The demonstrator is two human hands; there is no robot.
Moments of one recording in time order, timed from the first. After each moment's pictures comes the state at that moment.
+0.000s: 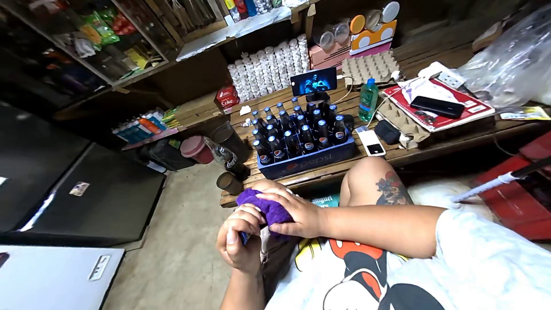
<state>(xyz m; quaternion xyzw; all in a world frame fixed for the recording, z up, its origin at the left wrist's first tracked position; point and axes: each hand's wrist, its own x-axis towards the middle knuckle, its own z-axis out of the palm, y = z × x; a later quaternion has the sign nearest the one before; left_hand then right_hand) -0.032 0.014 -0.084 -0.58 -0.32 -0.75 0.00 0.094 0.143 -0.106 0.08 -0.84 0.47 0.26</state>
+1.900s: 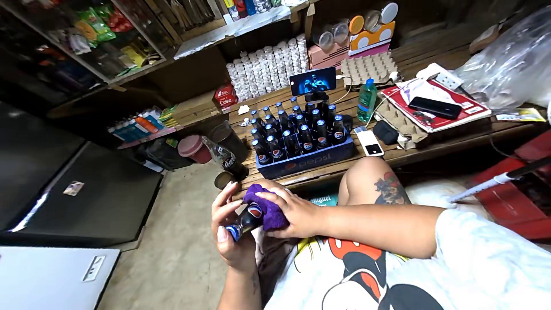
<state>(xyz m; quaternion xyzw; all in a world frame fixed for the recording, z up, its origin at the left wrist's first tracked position) -0.044 0.013 -0.079 -0.54 -0.41 -0.73 0.02 0.092 0.142 -0.106 0.00 -0.90 0.41 0.16</state>
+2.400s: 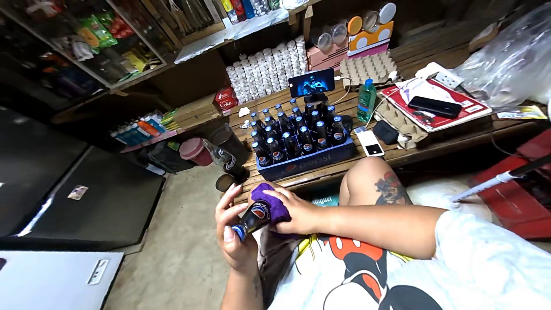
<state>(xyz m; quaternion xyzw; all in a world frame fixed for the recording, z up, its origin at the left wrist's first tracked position) -0.039 0.014 -0.076 -0.55 -0.45 -0.70 0.03 0.090 0.147 -0.103 -0.10 -0.86 0.49 0.05</state>
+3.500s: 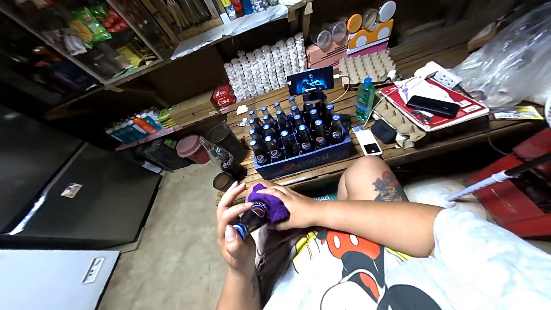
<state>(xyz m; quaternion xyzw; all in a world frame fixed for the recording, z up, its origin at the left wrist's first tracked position) -0.037 0.015 -0.075 -0.57 -0.46 -0.68 0.03 0.088 0.159 -0.106 -0.02 -0.88 0.47 0.12</state>
